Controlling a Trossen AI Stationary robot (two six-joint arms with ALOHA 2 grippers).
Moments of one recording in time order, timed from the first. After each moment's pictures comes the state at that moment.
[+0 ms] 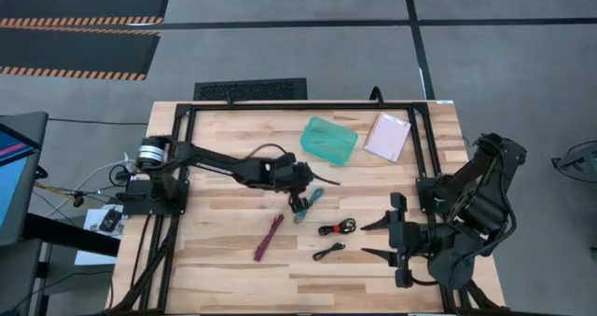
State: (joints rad) left arm -0.03 1.83 1.23 -0.30 -0.23 -0.22; right arm 0.87 1.49 1.74 -1.01 0.77 0.57
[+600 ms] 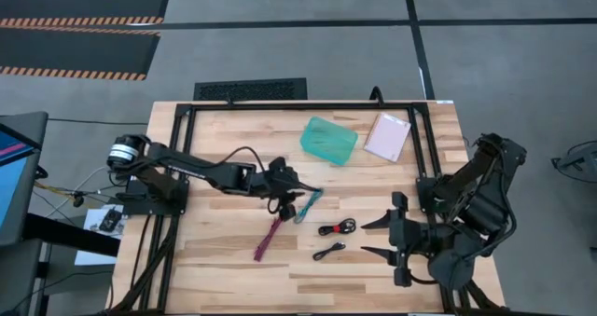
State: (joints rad) left arm -0.11 1.62 1.03 -0.10 -0.22 -0.25; right arm 0.87 1.49 1.74 -1.02 0.79 0.62
